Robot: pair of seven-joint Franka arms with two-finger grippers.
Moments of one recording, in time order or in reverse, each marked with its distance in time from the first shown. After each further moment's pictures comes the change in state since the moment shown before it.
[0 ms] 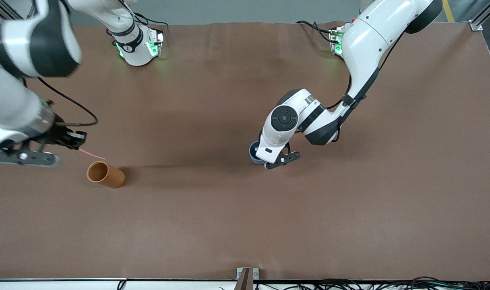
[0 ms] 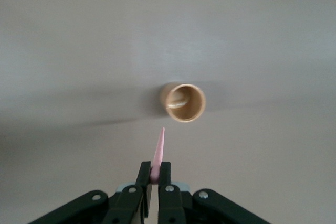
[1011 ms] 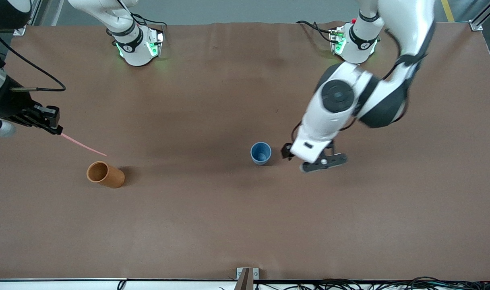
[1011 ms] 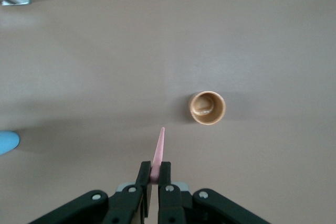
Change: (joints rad) left arm 0.061 -0.335 0.166 0.059 -0.143 -0.252 0.447; right arm -0.030 -0.120 0.019 -0.056 0.103 0.047 -0.070
